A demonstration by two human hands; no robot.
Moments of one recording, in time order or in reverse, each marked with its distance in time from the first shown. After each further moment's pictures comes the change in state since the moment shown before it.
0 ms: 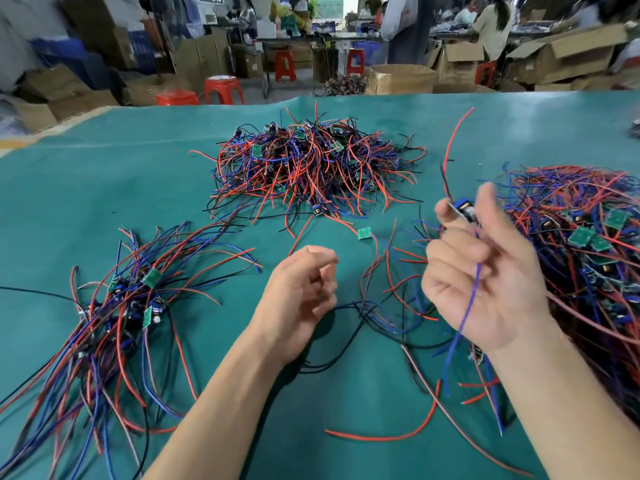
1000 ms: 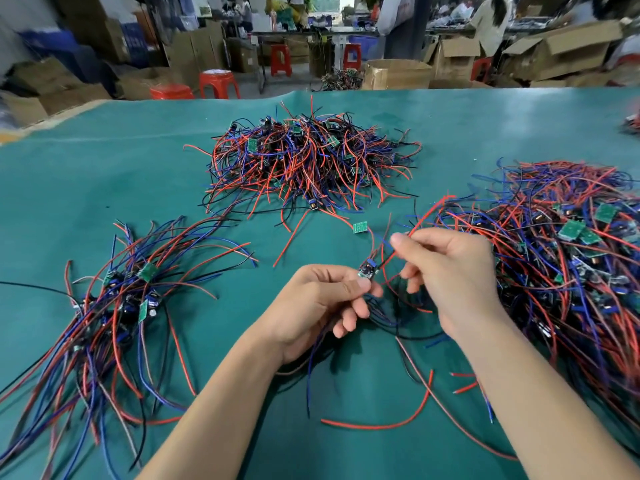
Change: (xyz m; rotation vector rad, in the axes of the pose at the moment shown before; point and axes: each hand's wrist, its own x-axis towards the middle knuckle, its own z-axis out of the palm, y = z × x) left_hand -0.006 -0.008 0.008 0.237 -0.284 -0.128; right_hand 0.020 0.030 -0.033 -1.036 0.481 -0.372
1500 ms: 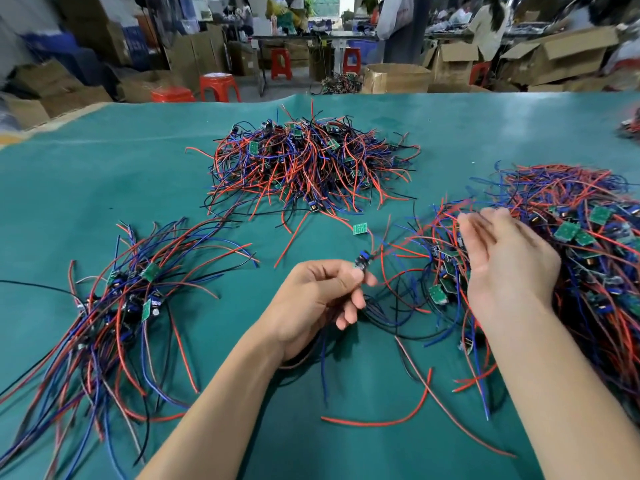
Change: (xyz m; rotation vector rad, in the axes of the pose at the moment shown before) left_hand 0.000 -0.001 -0.001 0.026 0.058 0.096; right_hand 0.015 -0.021 -0.027 0.723 0.422 0.089
